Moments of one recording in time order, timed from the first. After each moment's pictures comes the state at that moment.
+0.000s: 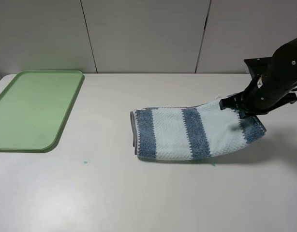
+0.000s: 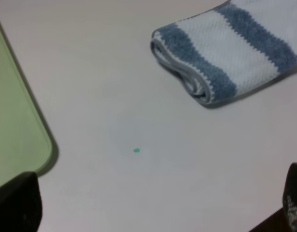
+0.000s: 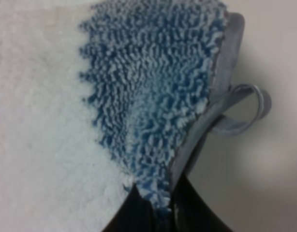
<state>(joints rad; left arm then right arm) -0.55 0.15 -0.50 0.03 0.87 -0.11 0.23 1.68 -0.87 -0.29 0.53 0.41</state>
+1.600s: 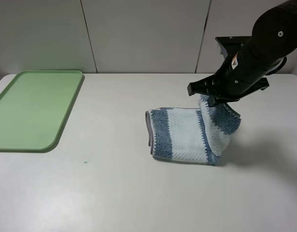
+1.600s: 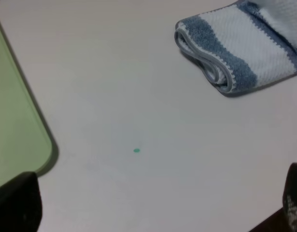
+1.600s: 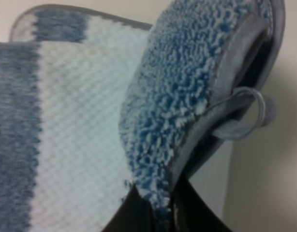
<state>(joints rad) -0.55 0.15 -0.50 0.03 0.86 -0.11 0.49 1.59 -0.98 -0.12 0.63 0.41</state>
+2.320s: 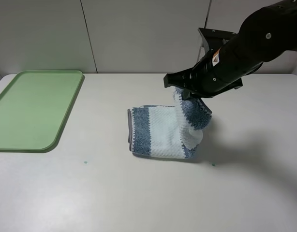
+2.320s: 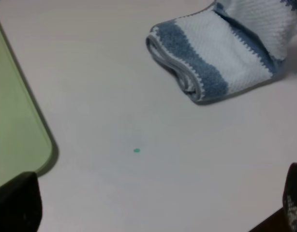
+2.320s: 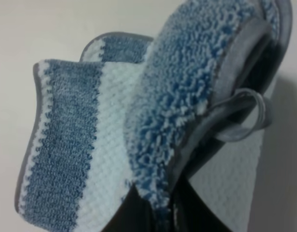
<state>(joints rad) -0.55 0.15 -0.50 0.03 0.86 -0.11 0.58 1.59 -0.98 -0.01 0.47 0.41</state>
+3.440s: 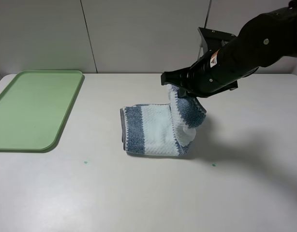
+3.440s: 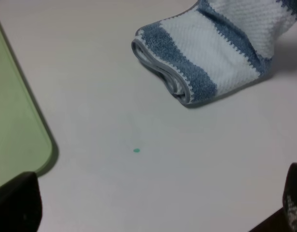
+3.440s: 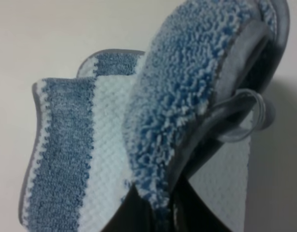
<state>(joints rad) -0.55 0.15 -0.50 0.03 0.86 -0.11 0.58 1.60 -0.96 0.01 0.38 0.41</state>
